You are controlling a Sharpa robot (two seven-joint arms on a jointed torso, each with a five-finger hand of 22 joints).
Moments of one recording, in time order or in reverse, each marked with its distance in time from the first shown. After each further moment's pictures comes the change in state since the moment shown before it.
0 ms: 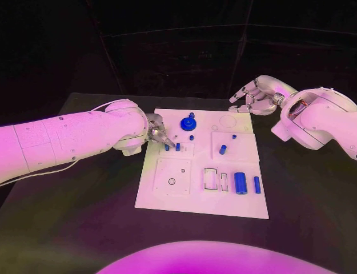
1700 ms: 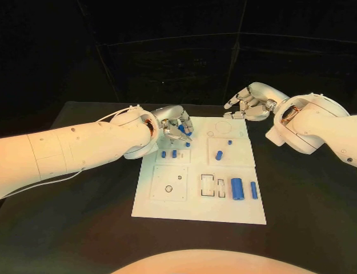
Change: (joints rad) left arm -0.001 0.082 -0.023 -0.065 -0.098 -0.303 0.543; left_hand 0.292 -0.015 -0.108 -0.052 0.004 -0.141 0.120 -0.293 -0.373 -0.454 0.140 -0.756 -0.784 -0.150 0.113 -0.450 -0.312 0.124 -0.290 0.106 -0.765 -0.599; right arm 0.000 0.002 0.000 -0.003 0.000 0.001 0.000; right_hand 0.000 0.000 -0.003 0.003 0.000 -0.003 -0.003 0.000 0.000 0.000 0.000 0.000 -0.002 0.000 0.000 -0.005 0.001 0.000 0.000 0.000 0.000 -0.004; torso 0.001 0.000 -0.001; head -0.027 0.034
